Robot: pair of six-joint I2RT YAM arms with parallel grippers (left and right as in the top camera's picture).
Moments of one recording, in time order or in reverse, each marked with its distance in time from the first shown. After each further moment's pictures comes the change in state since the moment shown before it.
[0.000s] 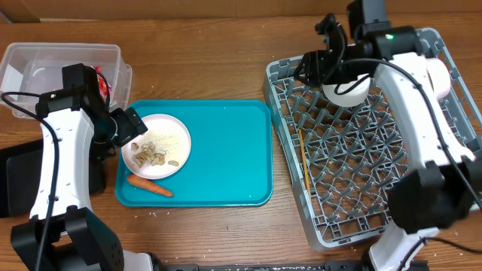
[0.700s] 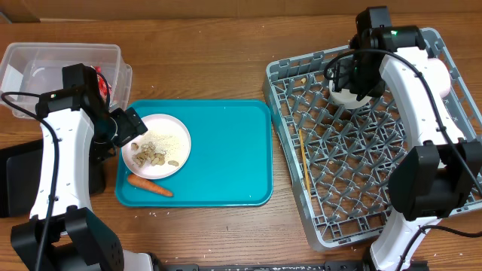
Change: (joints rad) left arm 0.000 0.000 0.000 -0.003 -0.002 0.000; right arm -0.076 0.073 -0.001 -0.117 0.440 0.190
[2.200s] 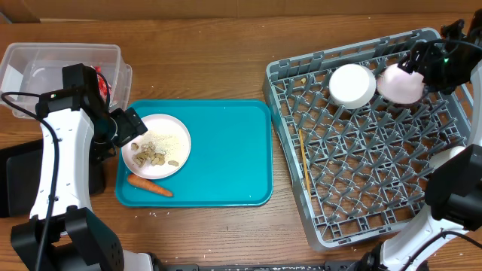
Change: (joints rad) left arm 0.000 0.000 0.000 0.000 -0.002 0.002; right arm -0.444 -0.008 0.045 0.105 -0.346 -0.129
